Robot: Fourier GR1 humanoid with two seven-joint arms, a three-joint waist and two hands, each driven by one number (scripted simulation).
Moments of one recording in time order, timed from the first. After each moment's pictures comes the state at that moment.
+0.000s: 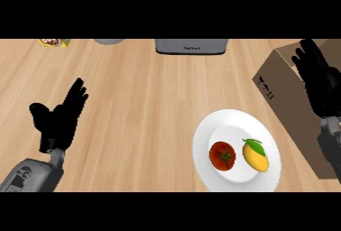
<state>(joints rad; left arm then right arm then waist) -0.20 0.44 -0.27 -1.45 0.34 0.37 0.13 -0.38 -0.52 0.09 -1.43 -0.35 -0.22 0.15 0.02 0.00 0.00</state>
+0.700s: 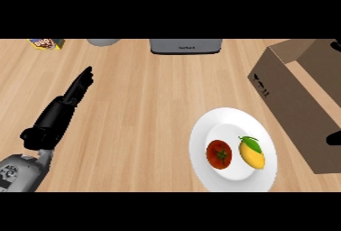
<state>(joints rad) -0.24 0.57 -0.33 -1.55 0.22 0.17 -0.06 -0.31 -0.83 -0.01 -1.50 -0.29 0.36 -0.39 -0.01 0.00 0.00</state>
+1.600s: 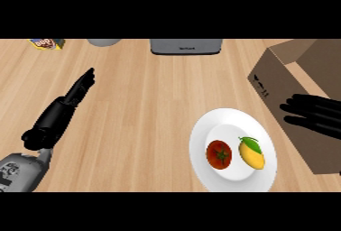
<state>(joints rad) -0.24 0.55 -0.31 -1.51 0.19 0.09 -0.12 -0.19 -1.04 0.19 -1.76 0.38 0.35 -0.62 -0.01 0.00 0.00</state>
